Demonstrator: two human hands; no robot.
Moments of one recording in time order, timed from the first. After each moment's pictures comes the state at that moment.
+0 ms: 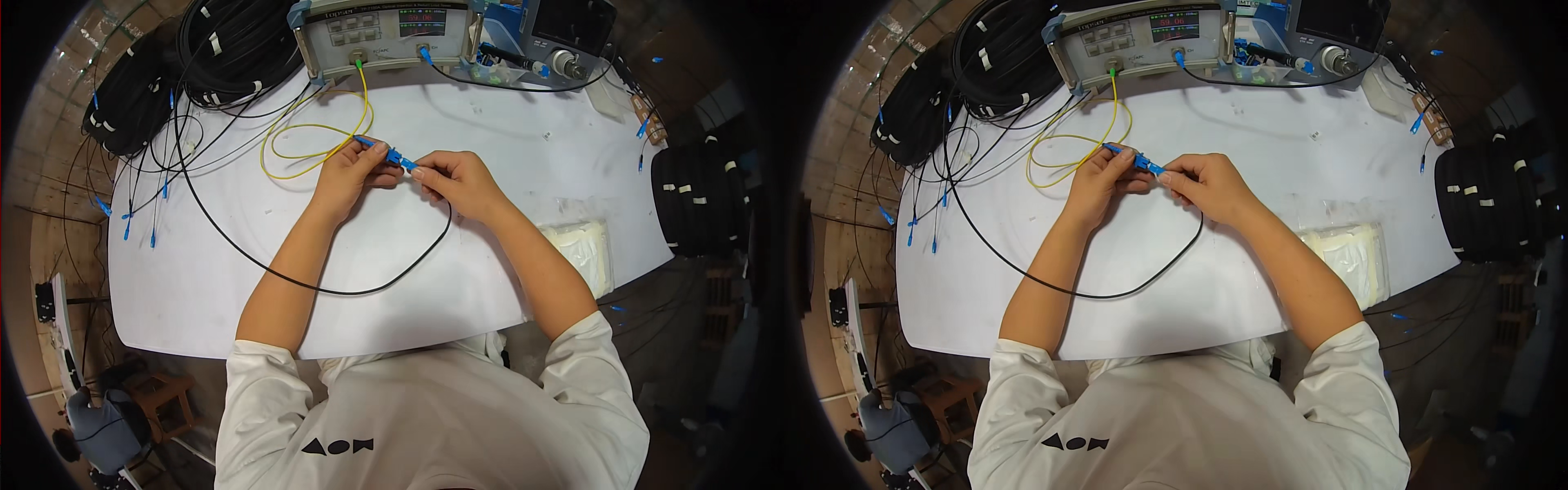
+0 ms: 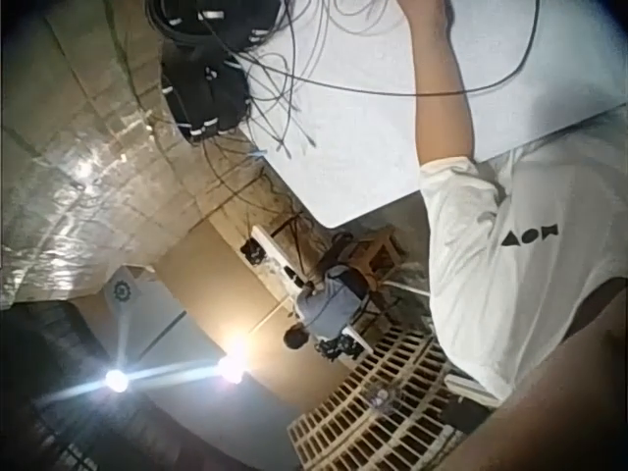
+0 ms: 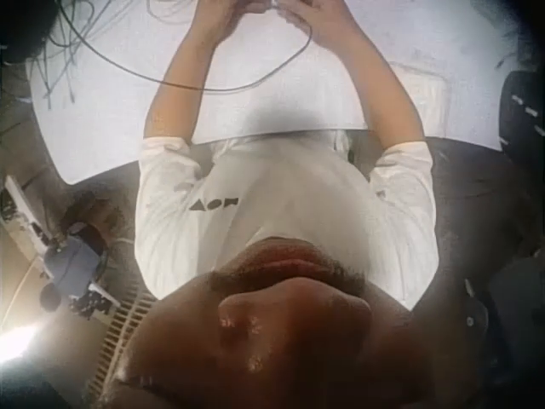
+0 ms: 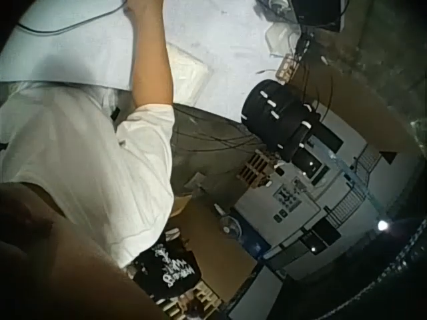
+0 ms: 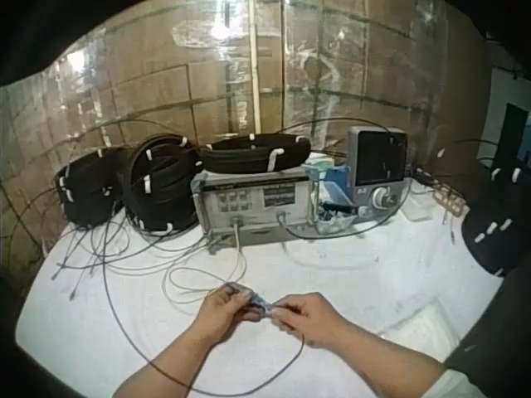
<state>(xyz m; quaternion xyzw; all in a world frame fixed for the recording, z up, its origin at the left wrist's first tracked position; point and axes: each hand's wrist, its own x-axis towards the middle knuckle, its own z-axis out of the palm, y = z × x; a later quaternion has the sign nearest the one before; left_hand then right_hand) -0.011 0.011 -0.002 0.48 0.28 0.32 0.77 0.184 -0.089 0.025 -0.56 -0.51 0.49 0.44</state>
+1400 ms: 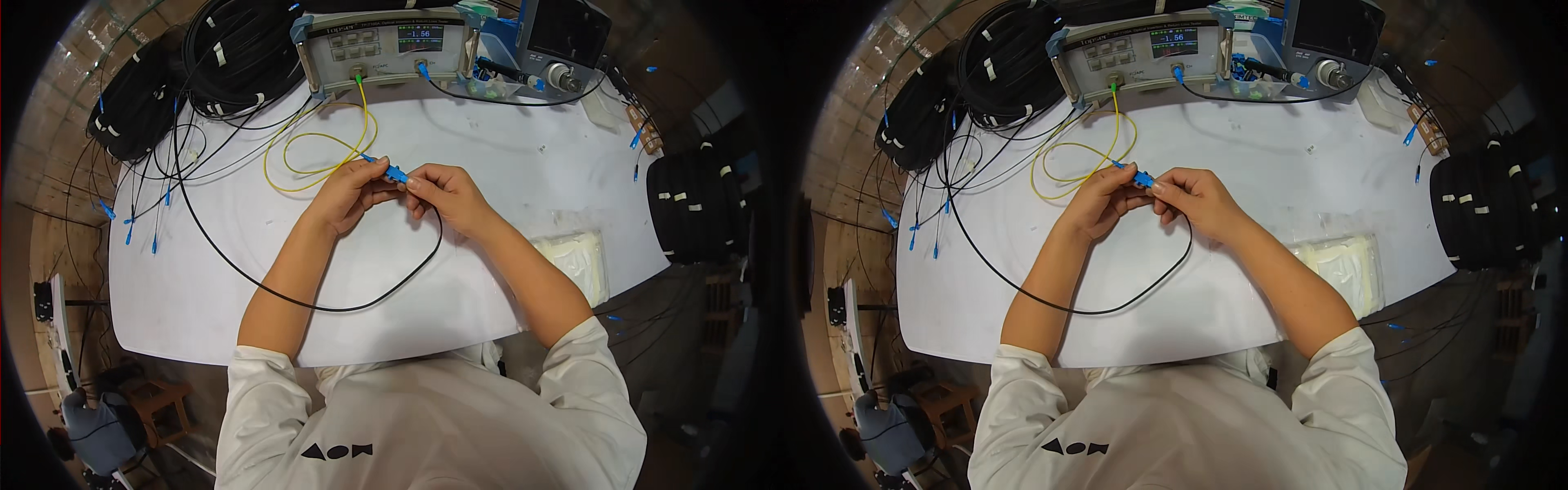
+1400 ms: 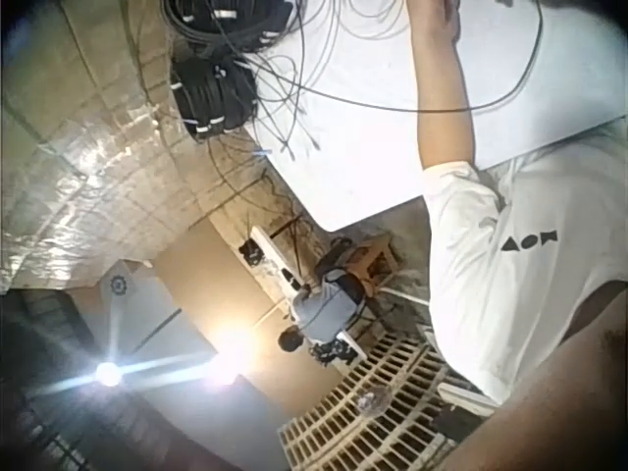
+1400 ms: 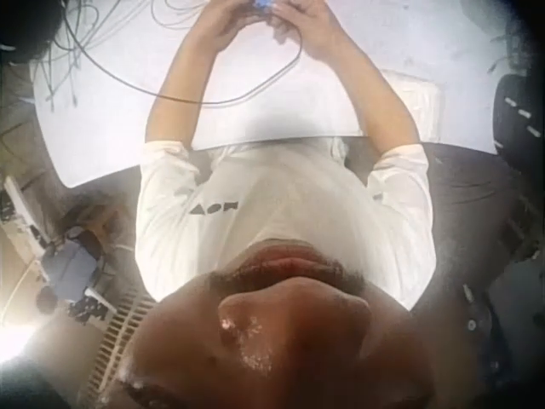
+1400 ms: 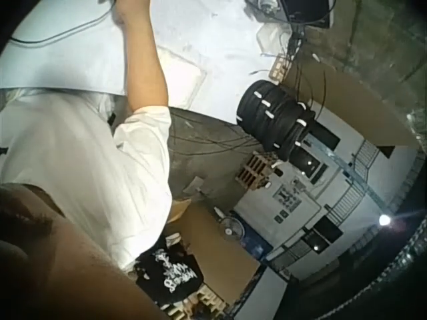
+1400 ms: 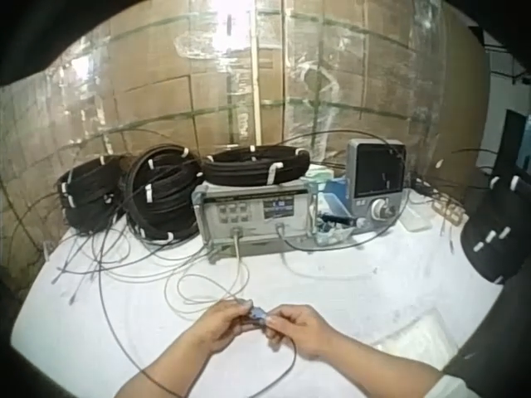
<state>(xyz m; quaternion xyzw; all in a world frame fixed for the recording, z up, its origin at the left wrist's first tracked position) -0.010 0.013 0.009 0.41 0.22 0.24 0.85 0.180 -0.088 0.016 -0.44 -0.46 0.59 0.50</state>
